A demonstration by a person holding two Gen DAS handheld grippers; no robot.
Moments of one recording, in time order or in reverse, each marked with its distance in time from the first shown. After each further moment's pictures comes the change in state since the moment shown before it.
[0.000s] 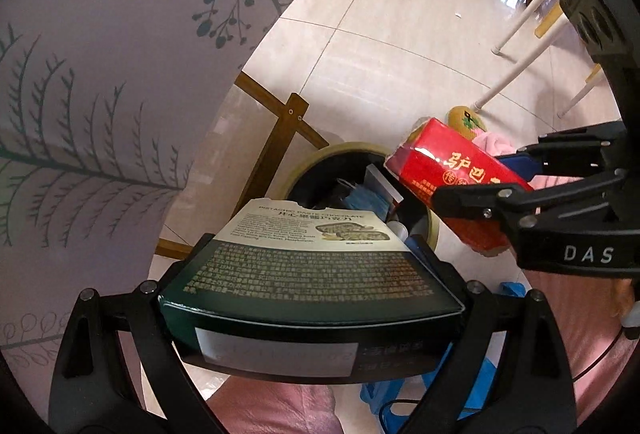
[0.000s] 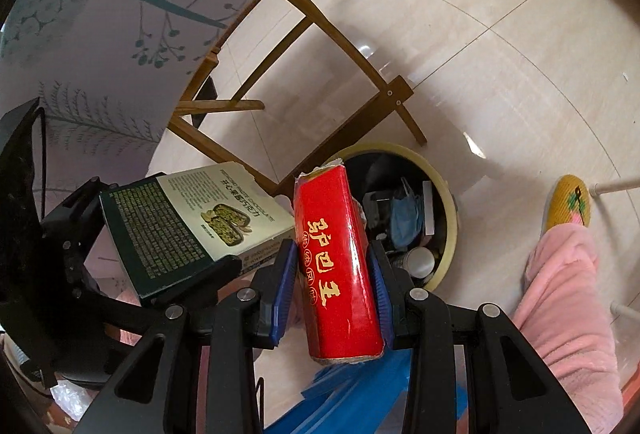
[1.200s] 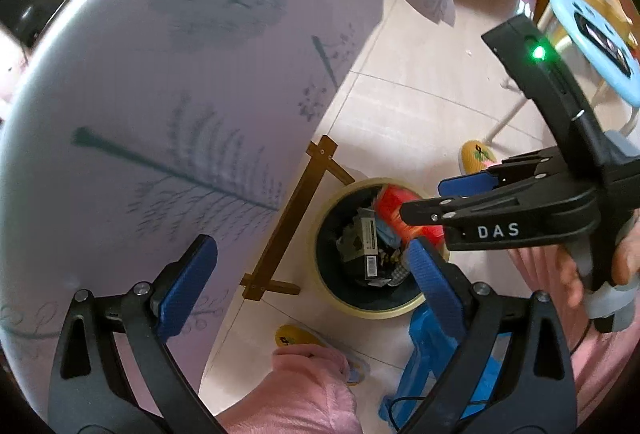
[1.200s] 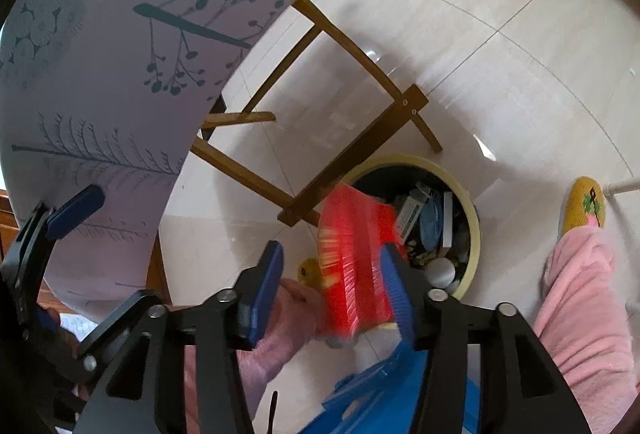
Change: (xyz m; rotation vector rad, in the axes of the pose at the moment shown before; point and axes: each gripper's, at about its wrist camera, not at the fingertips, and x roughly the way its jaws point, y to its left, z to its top) left arm -0.083 0.008 -0.005 -0.016 -0.155 0.086; right arm -0.003 0.016 0.013 0.033 -0.036 0.046
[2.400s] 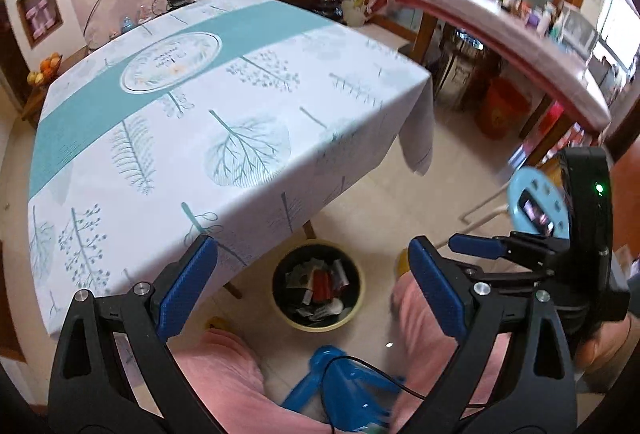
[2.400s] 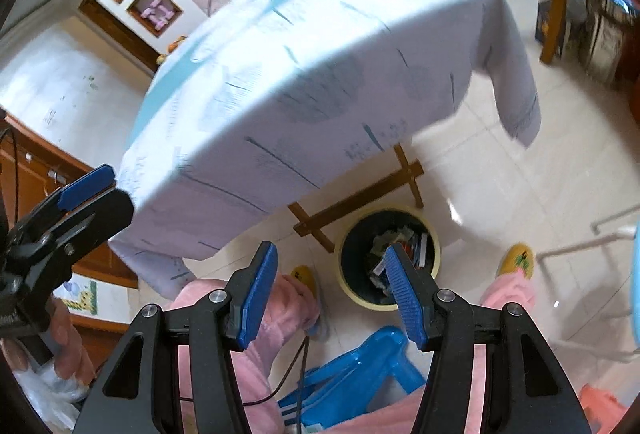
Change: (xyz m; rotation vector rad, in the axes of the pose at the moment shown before) left arm -0.251 0.074 -0.024 -0.470 -0.219 -0.115; right arm -0.245 0.157 -0.048 -0.274 -0.133 -0.123
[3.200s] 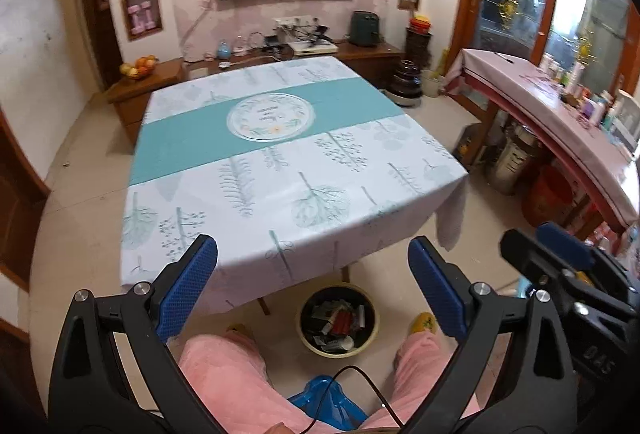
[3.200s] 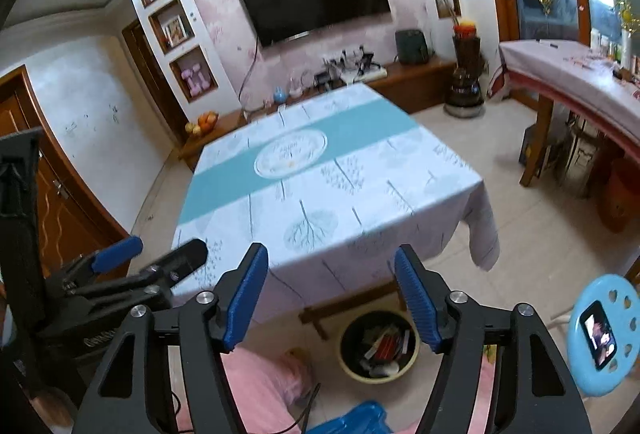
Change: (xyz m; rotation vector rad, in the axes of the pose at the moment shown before) left arm -0.172 -0.012 0.017 -0.220 -0.198 0.267; right arm -0.220 0.130 0.018 -0.149 -0.389 -0.068
